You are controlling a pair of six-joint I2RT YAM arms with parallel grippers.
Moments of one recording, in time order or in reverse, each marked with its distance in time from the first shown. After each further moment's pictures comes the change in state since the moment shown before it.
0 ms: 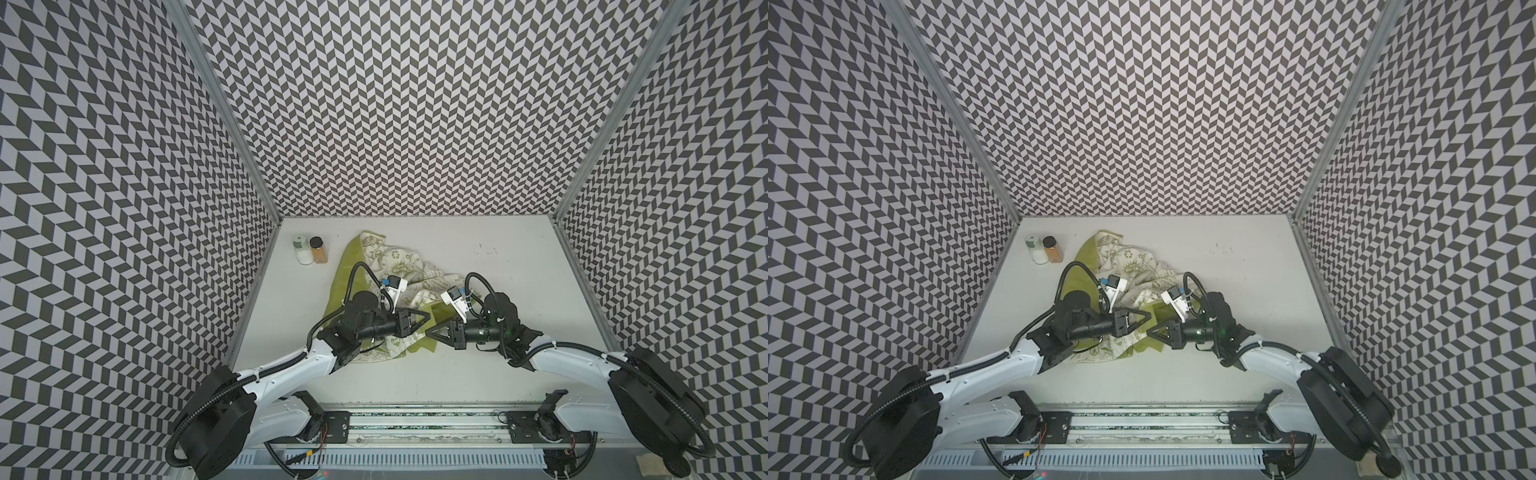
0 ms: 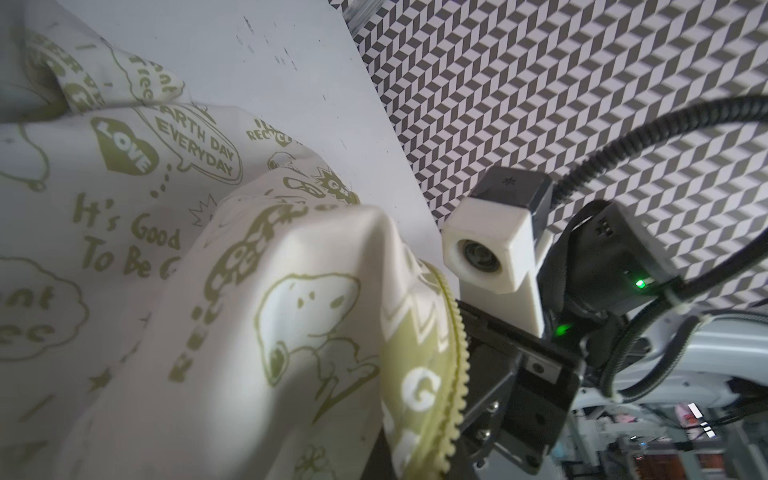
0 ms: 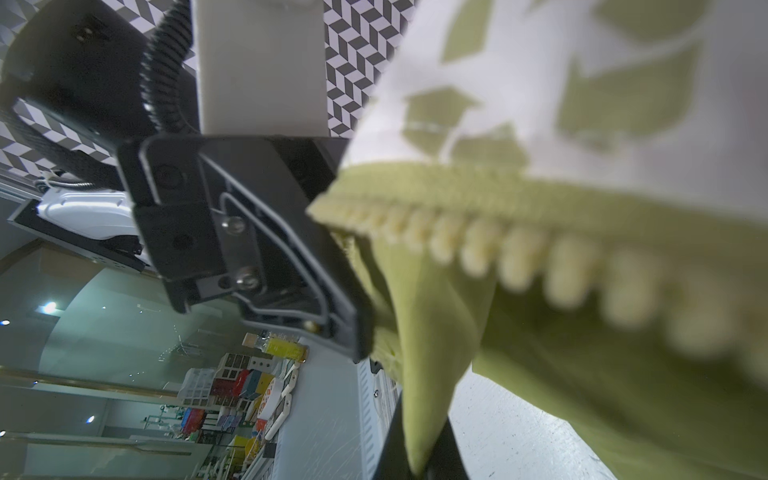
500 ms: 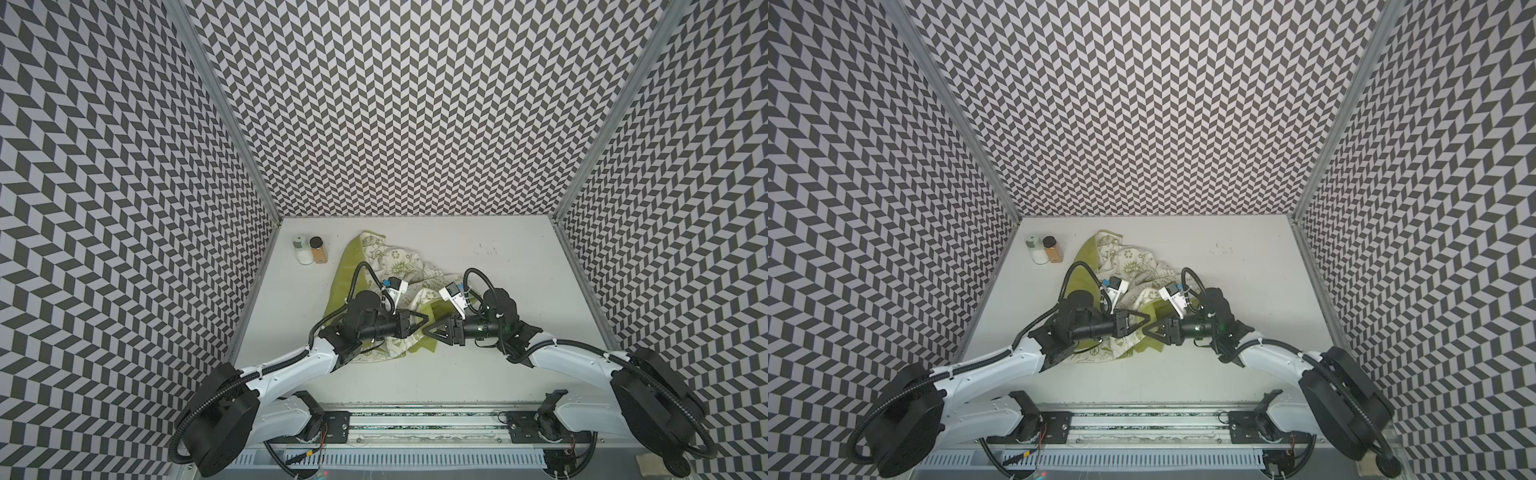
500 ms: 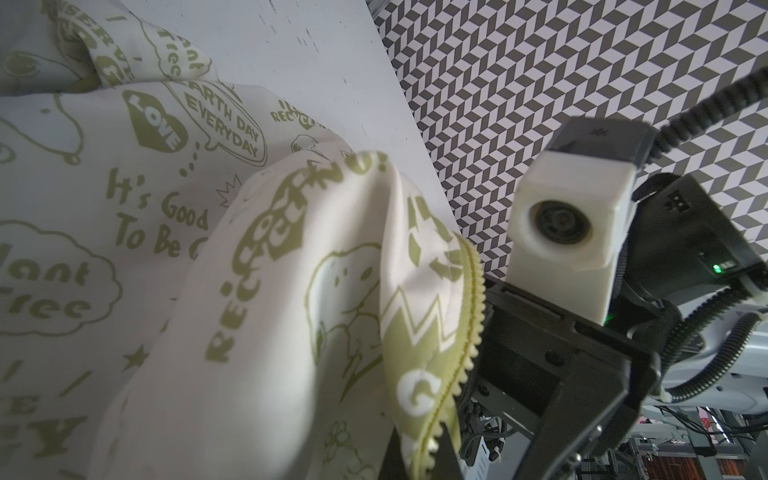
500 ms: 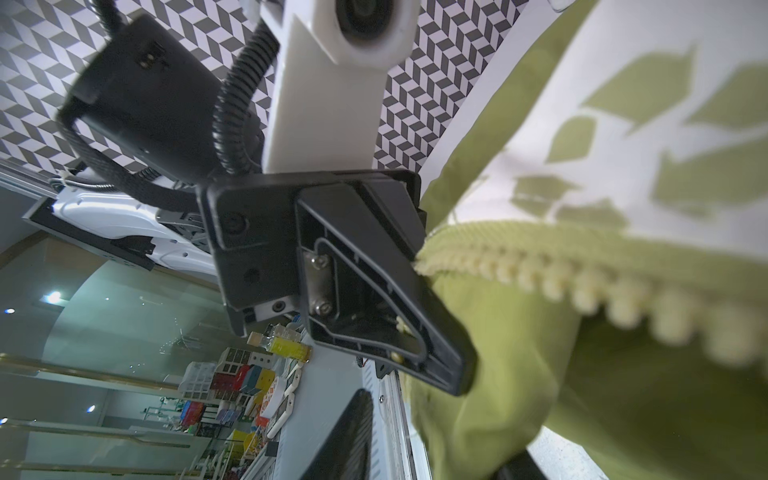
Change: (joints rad) left arm 0.000 0.013 0.003 -0.039 -0.006 0.014; right arm 0.000 0.006 0.053 -0.027 -0.014 -0.004
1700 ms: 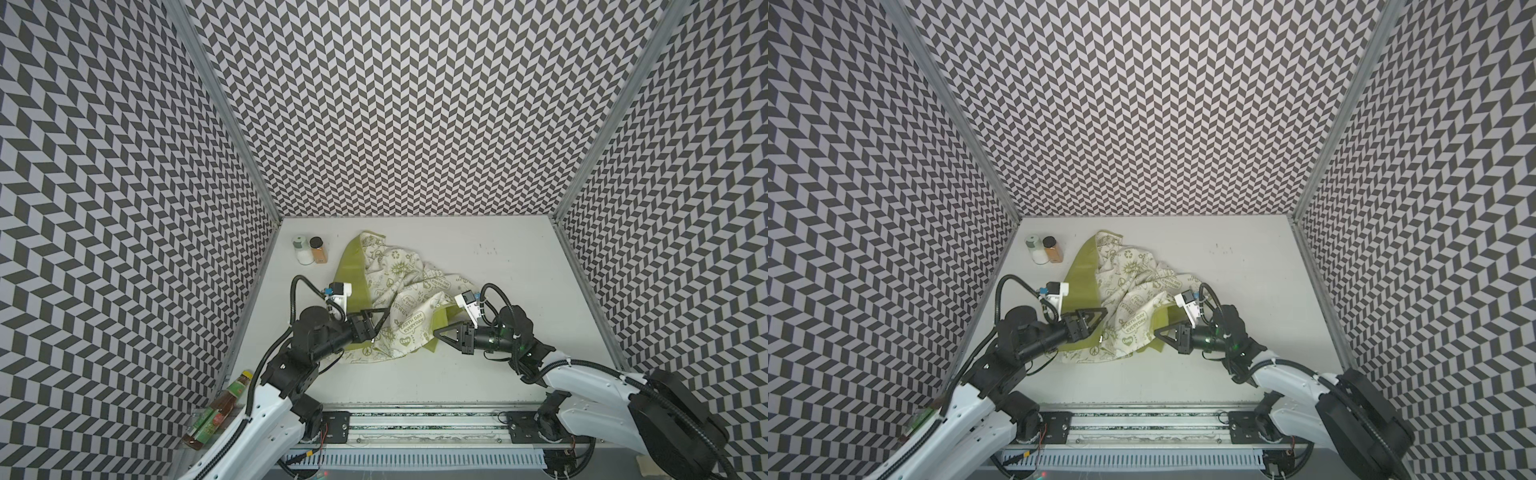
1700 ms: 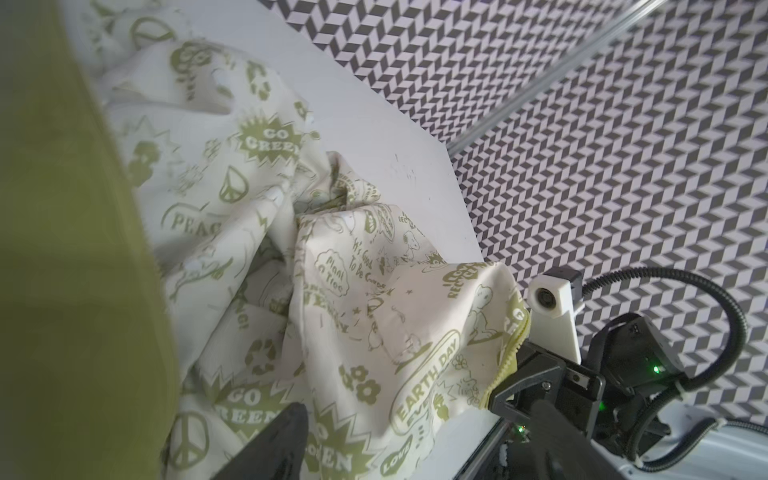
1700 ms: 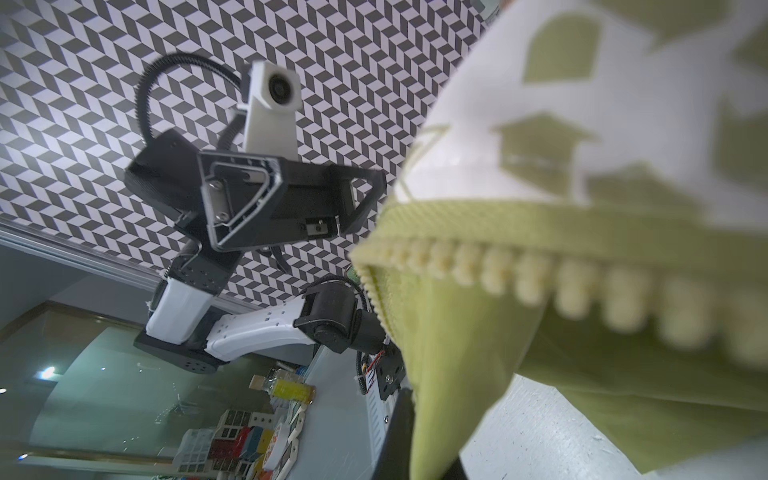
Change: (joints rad) left arm 0.219 -0.636 -0.108 -0.538 -0.161 -0.022; right arm 0.000 -0.166 -0.193 0.143 0.148 0.165
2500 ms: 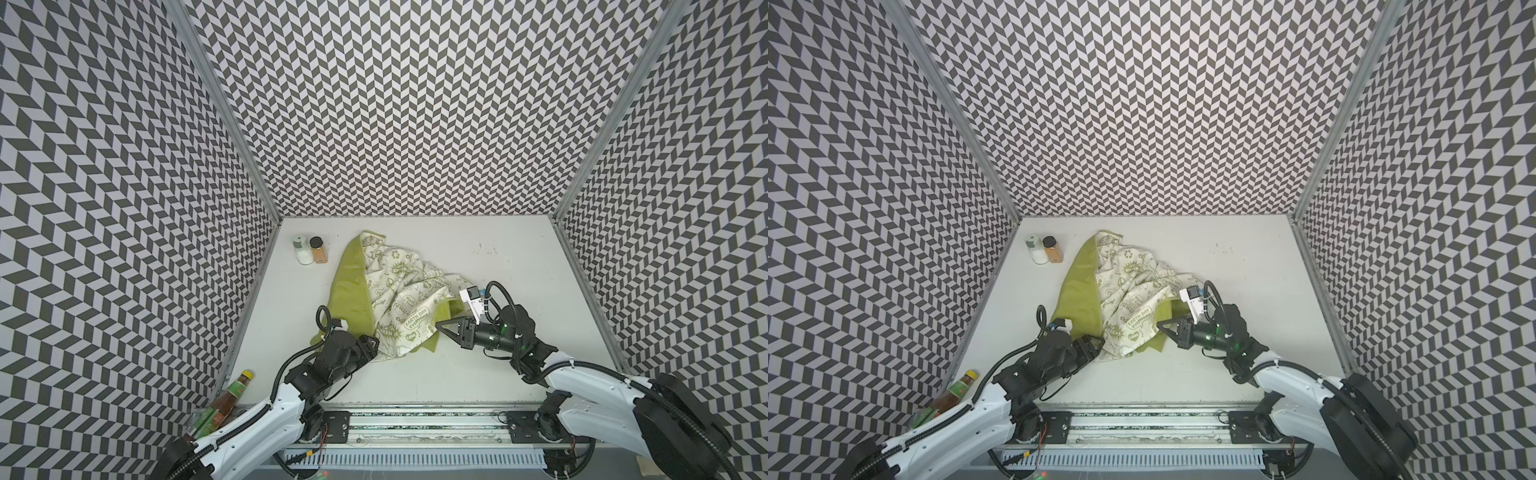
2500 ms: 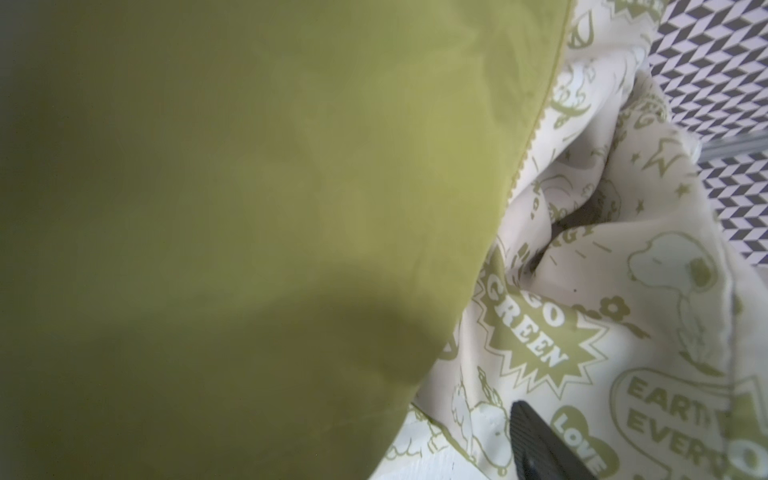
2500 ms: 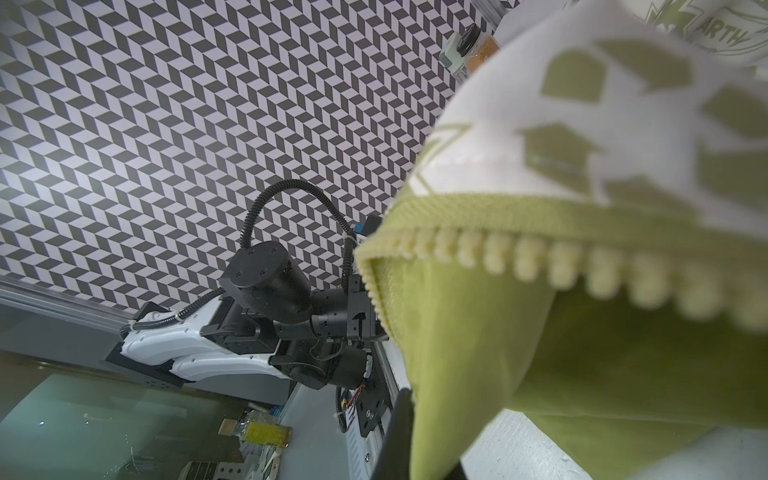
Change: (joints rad) left arm -0.126 0.149 -0.257 0.053 -0.374 -0.318; right arm -0.005 -0.017 0.006 -0.023 0.093 -0.003
